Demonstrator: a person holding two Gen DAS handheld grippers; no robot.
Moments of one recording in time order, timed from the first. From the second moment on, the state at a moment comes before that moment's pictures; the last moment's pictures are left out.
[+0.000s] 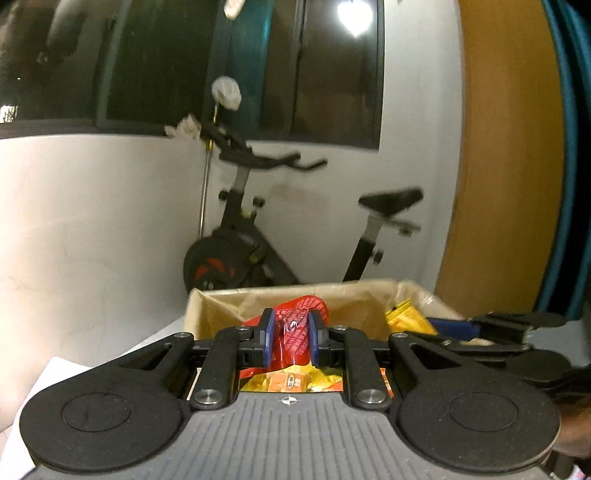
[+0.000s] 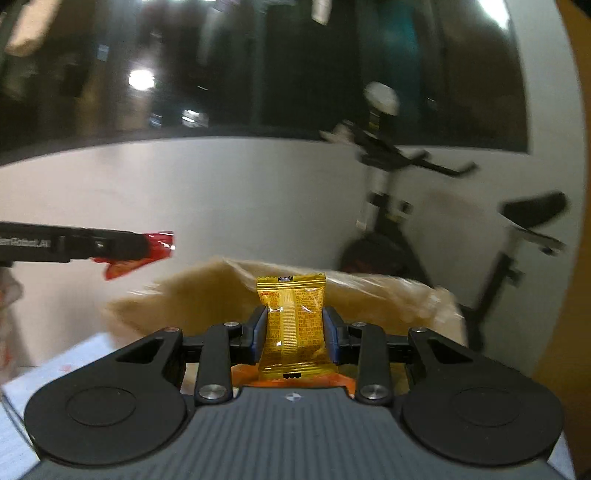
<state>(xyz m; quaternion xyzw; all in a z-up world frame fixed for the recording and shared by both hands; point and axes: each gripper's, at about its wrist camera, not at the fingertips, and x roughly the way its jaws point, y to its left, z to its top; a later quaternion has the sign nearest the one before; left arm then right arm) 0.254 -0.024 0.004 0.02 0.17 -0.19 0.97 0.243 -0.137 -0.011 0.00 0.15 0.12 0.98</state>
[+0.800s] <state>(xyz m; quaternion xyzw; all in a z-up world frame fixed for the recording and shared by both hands) 0.231 -0.011 -0.022 0.01 0.18 -0.21 0.96 0.189 -0.196 -0.022 0.07 0.13 0.07 0.99</state>
